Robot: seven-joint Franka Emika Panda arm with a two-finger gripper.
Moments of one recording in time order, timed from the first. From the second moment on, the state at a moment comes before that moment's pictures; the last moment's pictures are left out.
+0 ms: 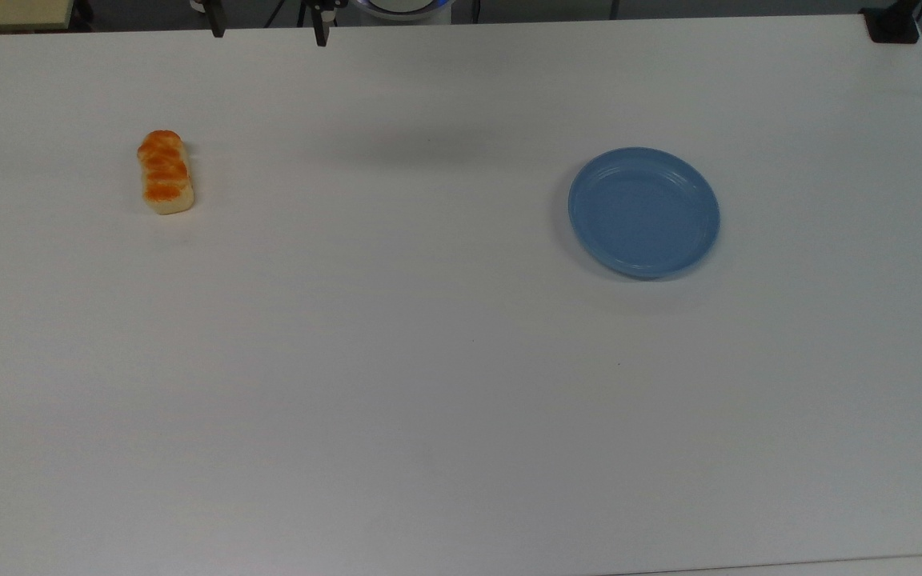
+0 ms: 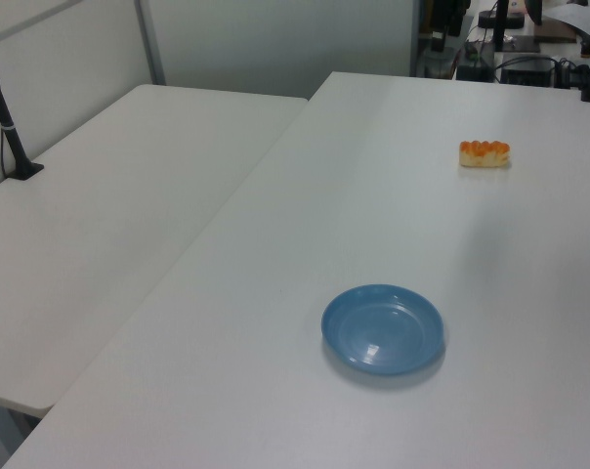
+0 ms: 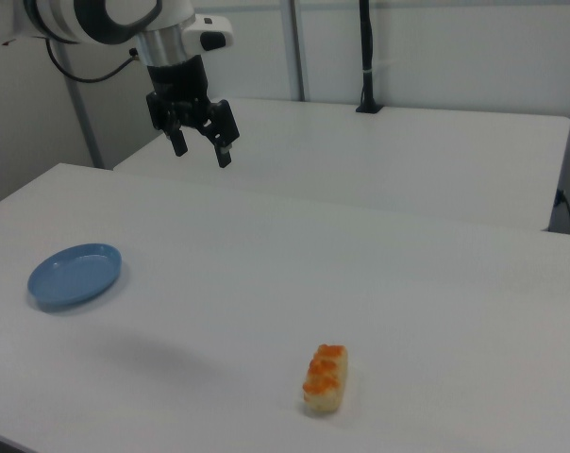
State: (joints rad) arm -0.11 0.03 0.00 -1.53 0.00 1.66 -0.02
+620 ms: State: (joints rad) arm -0.10 0.03 0.00 -1.53 0.00 1.66 -0.03
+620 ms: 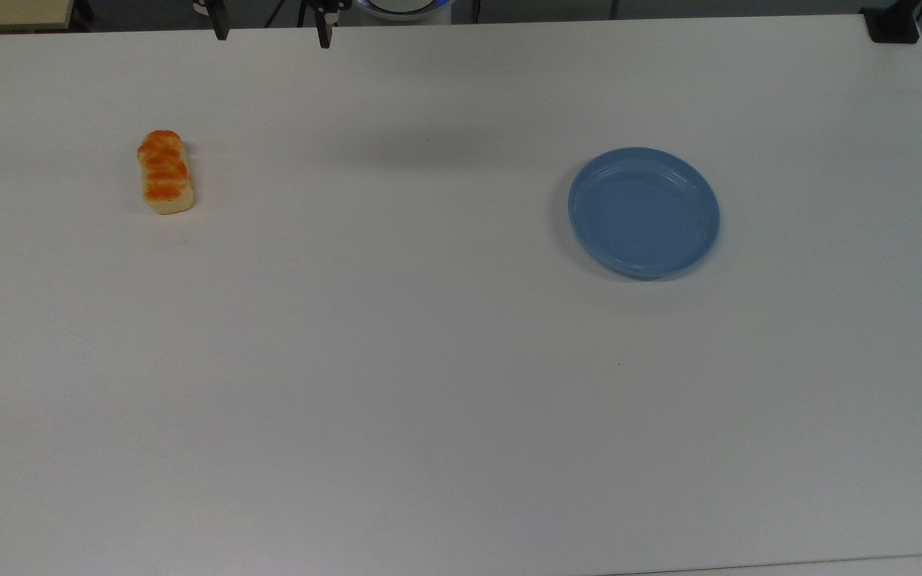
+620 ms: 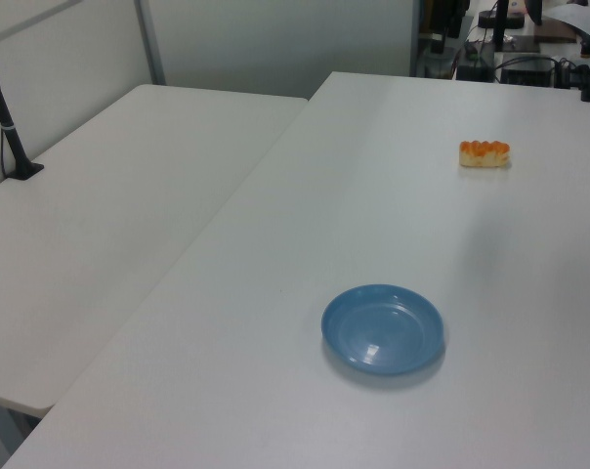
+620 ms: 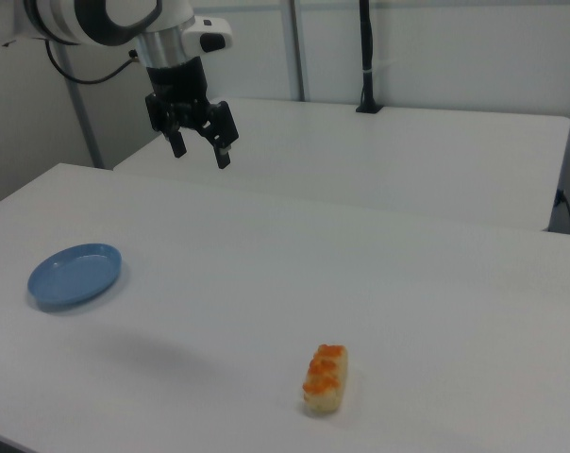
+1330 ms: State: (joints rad) arm -0.21 0.04 -0.01 -1.65 -0.03 1.71 -0.23
